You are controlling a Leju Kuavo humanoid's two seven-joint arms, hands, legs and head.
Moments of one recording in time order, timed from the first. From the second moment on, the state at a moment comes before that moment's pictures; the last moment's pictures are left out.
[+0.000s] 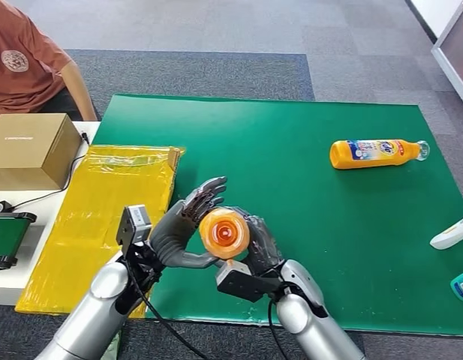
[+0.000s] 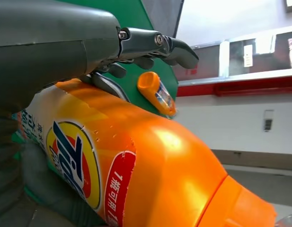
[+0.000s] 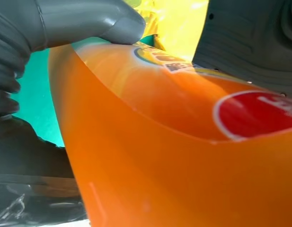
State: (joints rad) left arm -0.23 0.00 -0.63 -1.48 0.18 -0.37 -0.22; right arm -0.25 0.05 0.60 -1.27 0.69 -0.27 -0.34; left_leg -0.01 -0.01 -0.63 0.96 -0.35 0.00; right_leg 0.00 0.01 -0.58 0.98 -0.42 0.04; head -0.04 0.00
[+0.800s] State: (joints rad) left arm -0.31 0.10 -0.72 -1.45 -0.06 -0.29 -0.21; right arm -0.30 0.05 0.64 -1.18 0.79 -0.31 -0.30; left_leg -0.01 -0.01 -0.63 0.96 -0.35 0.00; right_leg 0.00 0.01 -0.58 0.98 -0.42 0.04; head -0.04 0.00
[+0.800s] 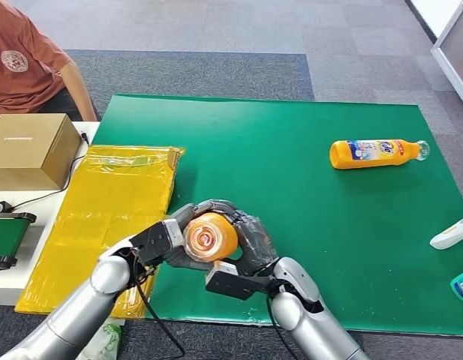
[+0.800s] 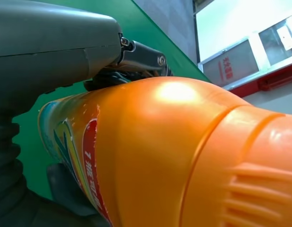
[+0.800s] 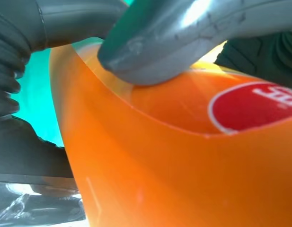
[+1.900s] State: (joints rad) left arm -0.09 0.04 -0.54 -1.71 -0.26 -0.02 -0.31; right arm -0.24 0.05 0.48 -1.09 0.67 -0.15 -0.24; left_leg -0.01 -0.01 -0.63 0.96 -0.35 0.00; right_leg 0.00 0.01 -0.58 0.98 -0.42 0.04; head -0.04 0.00
